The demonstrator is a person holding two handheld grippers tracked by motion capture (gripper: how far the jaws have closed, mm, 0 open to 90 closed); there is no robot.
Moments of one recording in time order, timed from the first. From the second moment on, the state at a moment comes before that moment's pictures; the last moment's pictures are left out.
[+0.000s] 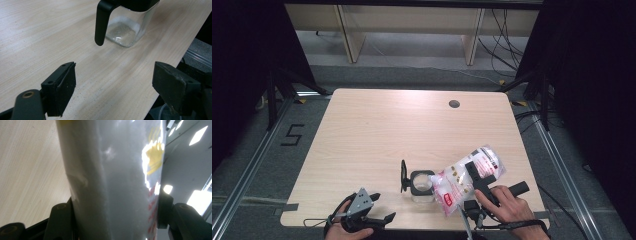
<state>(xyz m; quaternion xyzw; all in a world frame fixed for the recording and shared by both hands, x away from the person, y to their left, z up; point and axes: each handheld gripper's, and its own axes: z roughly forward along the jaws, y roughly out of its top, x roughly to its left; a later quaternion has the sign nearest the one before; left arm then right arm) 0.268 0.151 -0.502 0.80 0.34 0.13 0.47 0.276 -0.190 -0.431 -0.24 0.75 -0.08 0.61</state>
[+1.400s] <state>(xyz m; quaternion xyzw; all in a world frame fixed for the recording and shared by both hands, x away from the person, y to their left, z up) 0.269 0.155 -0.499 0.82 0.33 0.13 0.45 0.267 -0.185 -0.433 -0.24 0.75 -0.06 0.61</state>
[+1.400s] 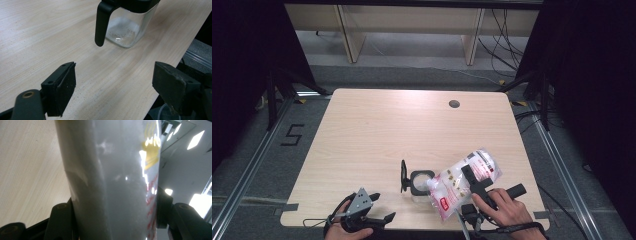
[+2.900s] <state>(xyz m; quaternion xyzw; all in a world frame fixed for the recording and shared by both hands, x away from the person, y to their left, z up) 0.268 0.154 -0.499 0.80 0.34 0.13 0.47 0.273 -0.183 -0.430 -0.26 0.75 -0.05 0.60</state>
